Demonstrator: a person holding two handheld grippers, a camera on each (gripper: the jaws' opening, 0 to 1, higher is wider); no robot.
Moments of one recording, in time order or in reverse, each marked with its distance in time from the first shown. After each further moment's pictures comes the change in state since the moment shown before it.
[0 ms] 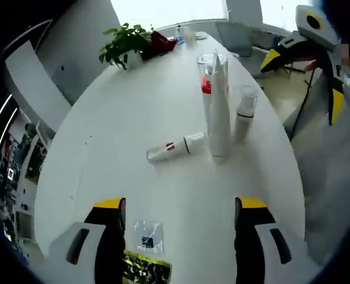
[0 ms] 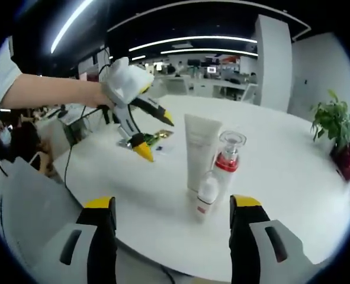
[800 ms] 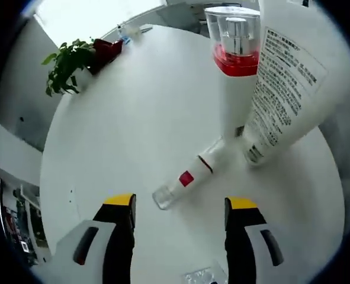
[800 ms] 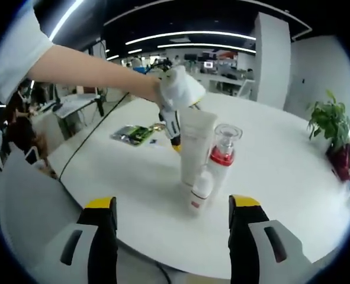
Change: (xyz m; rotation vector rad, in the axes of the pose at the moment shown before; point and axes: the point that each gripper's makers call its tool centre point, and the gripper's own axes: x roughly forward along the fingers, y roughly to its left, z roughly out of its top) left arm 0.093 0.021 0.037 0.370 0.030 -0.182; right arm 0.002 -0.006 -0.008 -0.020 0.049 -0.038
